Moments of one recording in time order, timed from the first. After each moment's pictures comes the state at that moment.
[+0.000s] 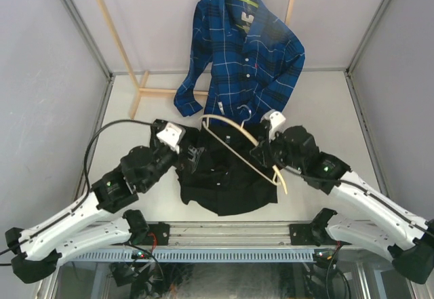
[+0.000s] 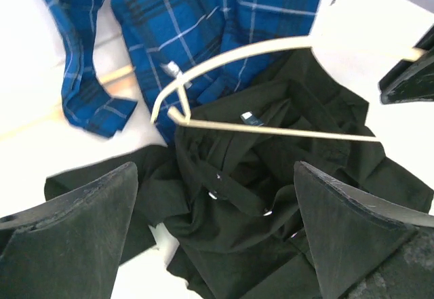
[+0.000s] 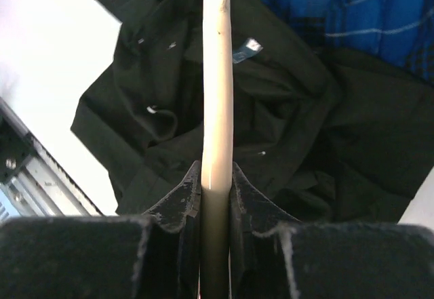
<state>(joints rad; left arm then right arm) -1.00 0.66 0.77 -0.25 -0.38 0.02 0.80 0.89 0.81 -0.39 -0.02 0.18</state>
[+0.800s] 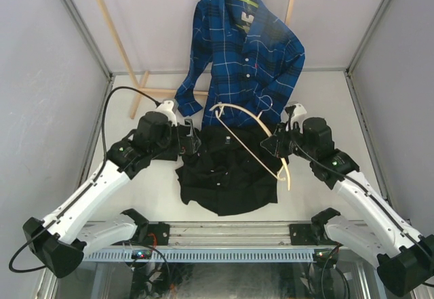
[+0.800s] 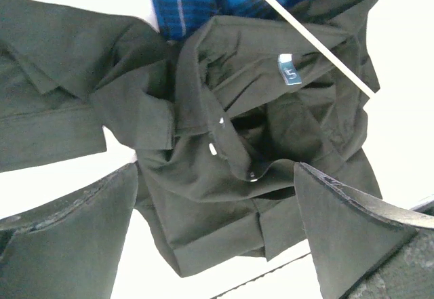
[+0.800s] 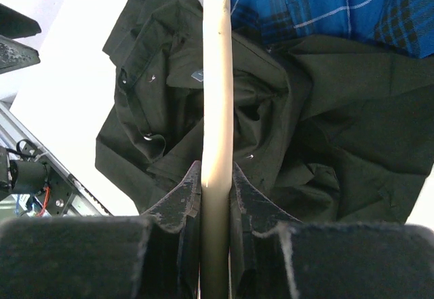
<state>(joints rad) -0.61 1.00 0.99 -0.62 -0.10 -0.47 0.46 0.89 0.78 -0.36 -0.29 0.35</state>
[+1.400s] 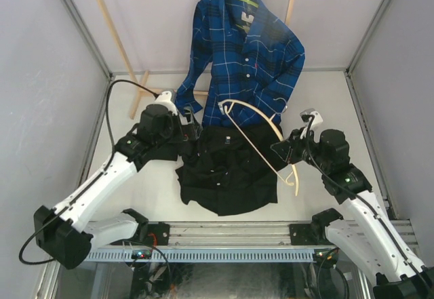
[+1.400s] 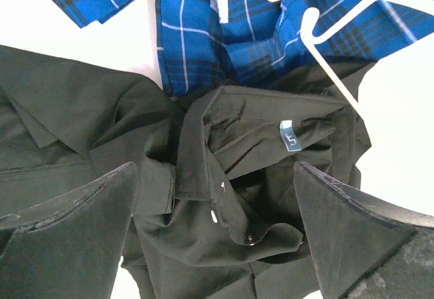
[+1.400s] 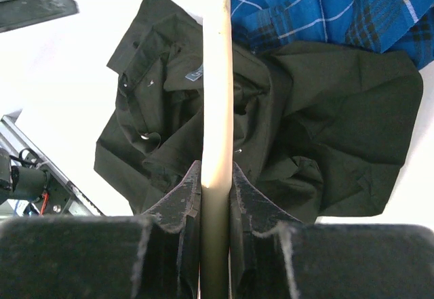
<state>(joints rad) -0.52 1.06 0.96 -0.39 -0.07 -0.49 0.35 0.68 0.67 -0.35 -0.35 0.34</state>
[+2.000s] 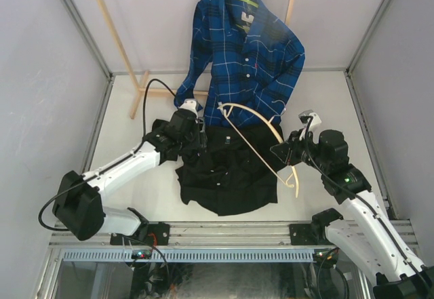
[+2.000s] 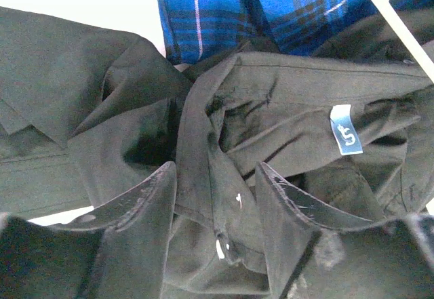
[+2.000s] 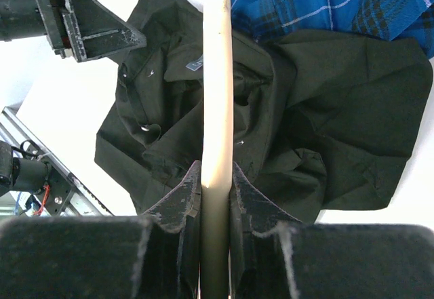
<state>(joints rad) -0.65 1.33 0.95 -0.35 -0.20 -0.49 0.35 0.68 0.66 -0.37 -0.37 0.34</state>
